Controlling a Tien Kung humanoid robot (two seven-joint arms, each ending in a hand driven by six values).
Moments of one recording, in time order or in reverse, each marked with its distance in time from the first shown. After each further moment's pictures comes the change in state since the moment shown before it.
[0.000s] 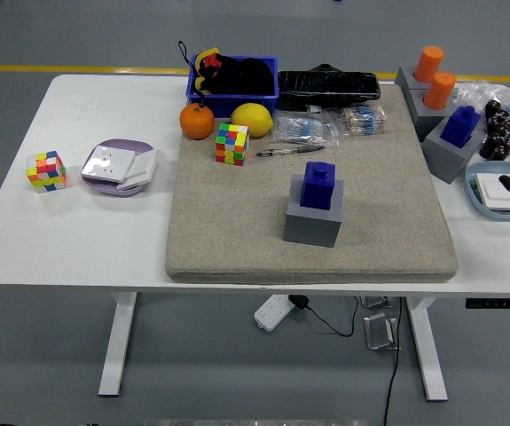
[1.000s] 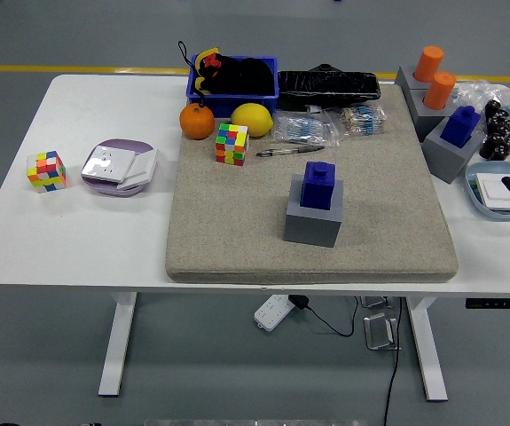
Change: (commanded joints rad) left arm -0.004 -0.007 -0.005 0.001 0.002 0.000 0.001; right arm -0.005 -0.006 0.005 0.002 -0.006 0.002 -0.009
